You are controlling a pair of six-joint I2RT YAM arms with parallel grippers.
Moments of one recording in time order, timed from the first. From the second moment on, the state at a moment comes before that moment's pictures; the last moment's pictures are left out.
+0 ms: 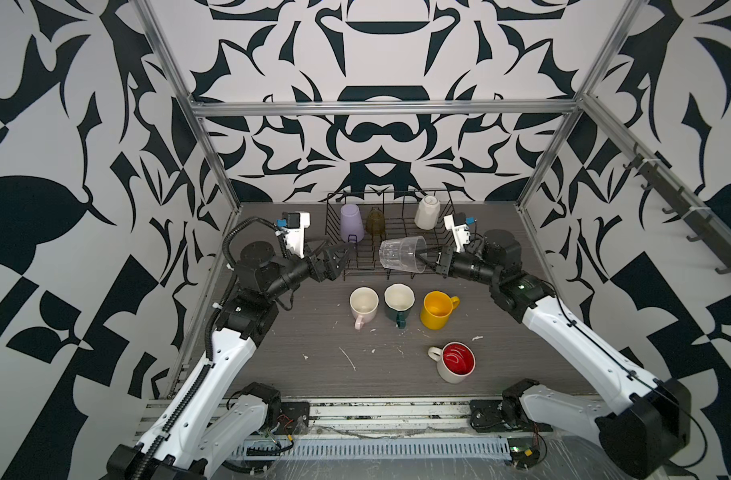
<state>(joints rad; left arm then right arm) -0.35 0.92 0.86 0.01 0.59 -0.47 0.41 1.15 0.93 -0.04 -0.67 0.81</state>
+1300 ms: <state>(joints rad) -0.35 1.02 0.86 0.19 1.02 -0.55 0.57 1.38 1.01 0.37 -0.91 1.00</state>
